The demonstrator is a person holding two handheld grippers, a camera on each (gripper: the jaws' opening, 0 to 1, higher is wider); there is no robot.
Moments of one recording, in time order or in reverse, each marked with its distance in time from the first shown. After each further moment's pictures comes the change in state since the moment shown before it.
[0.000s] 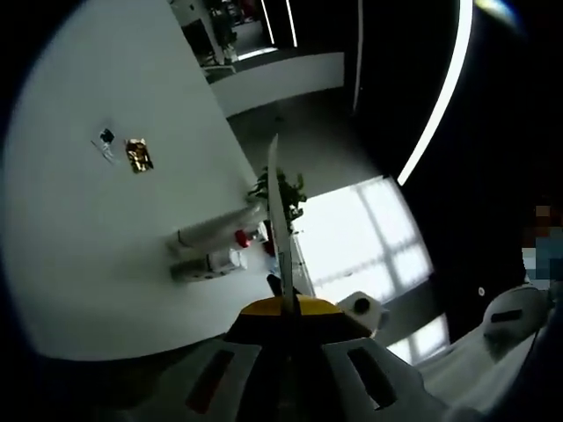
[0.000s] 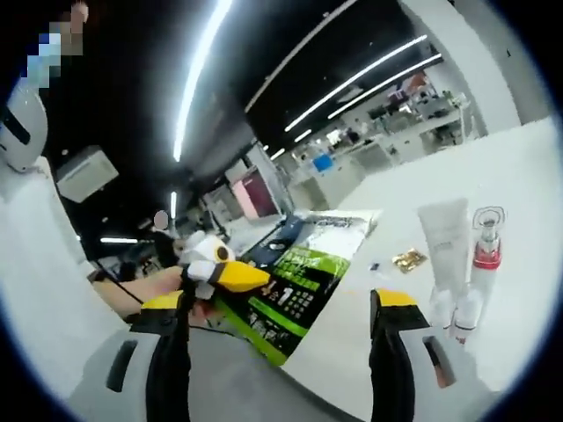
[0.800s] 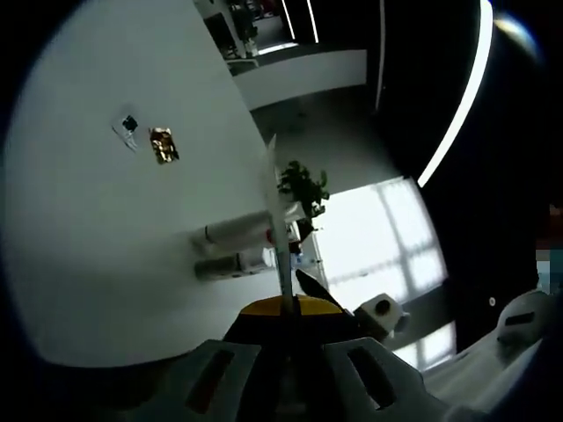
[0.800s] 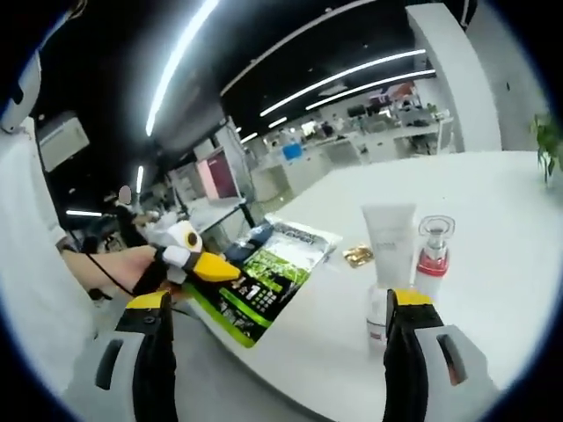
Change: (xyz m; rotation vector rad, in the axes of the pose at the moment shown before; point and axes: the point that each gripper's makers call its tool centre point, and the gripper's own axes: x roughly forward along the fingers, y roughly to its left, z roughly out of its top) left arm 0.012 0.038 0.001 -0.047 0.028 0.095; right arm -0.022 -0.050 -0.009 -0.074 0.081 -0.173
